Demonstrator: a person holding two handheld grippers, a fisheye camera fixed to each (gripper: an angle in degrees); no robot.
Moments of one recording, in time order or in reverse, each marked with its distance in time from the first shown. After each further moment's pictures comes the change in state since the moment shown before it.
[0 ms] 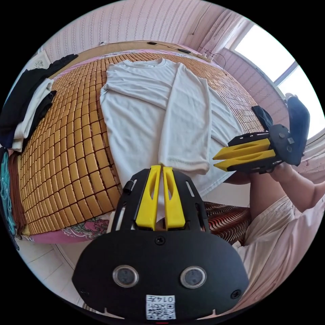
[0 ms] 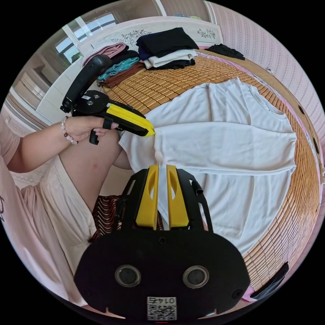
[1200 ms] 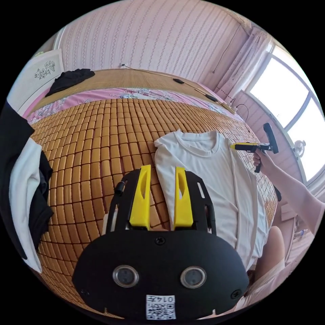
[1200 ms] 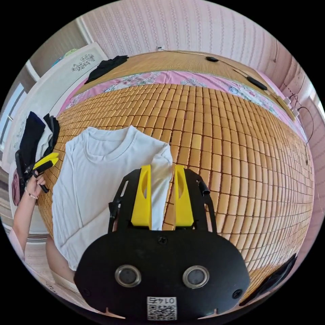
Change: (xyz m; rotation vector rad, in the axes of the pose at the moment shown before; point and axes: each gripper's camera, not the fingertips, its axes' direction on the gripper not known) left arm -0.200 -0.269 -0.078 0.273 0.038 -0.104; right arm 0.583 -0.027 -0.056 0.127 0.199 0.627
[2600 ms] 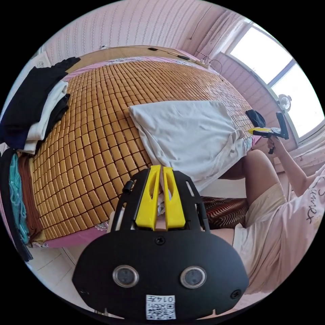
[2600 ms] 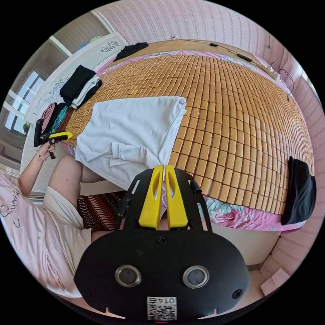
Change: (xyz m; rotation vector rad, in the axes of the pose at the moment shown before) left arm 0.124 0.277 -0.101 -0.256 -0.003 0.138; right arm -0.088 0.384 -0.165 -0.083 -0.021 -0.069
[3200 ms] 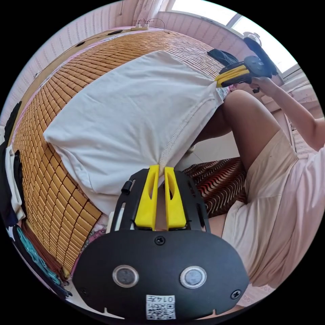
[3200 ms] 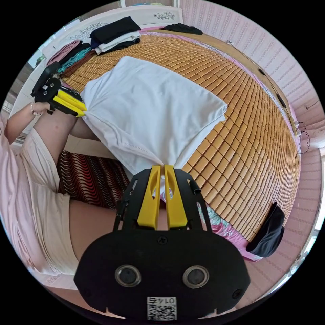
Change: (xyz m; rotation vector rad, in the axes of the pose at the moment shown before) left arm 0.130 0.016 0.140 -0.252 0.026 0.403; right arm -0.146 -0.013 0.080 -0.189 0.155 -0.389
